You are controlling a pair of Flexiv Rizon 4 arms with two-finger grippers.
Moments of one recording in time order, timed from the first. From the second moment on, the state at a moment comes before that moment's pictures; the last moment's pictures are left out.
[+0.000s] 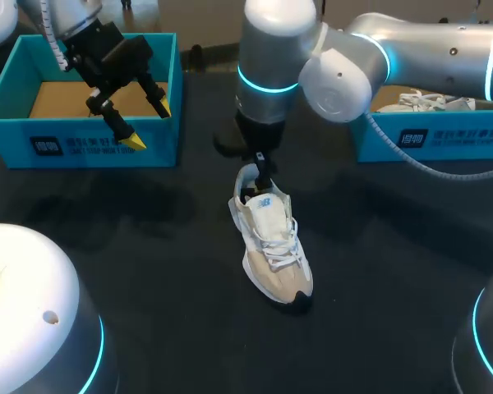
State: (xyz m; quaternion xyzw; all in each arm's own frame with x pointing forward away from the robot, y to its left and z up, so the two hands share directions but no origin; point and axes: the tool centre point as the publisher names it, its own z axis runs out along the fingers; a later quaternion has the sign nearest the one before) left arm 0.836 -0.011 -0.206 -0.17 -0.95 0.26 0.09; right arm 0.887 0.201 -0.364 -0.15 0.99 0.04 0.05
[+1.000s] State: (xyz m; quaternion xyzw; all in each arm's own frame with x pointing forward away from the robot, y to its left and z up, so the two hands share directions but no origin) left arm 0.836 -0.011 -0.206 -0.17 -0.95 0.26 0.09; right arm 0.886 0.202 -0.381 -0.12 0.99 0.01 0.04
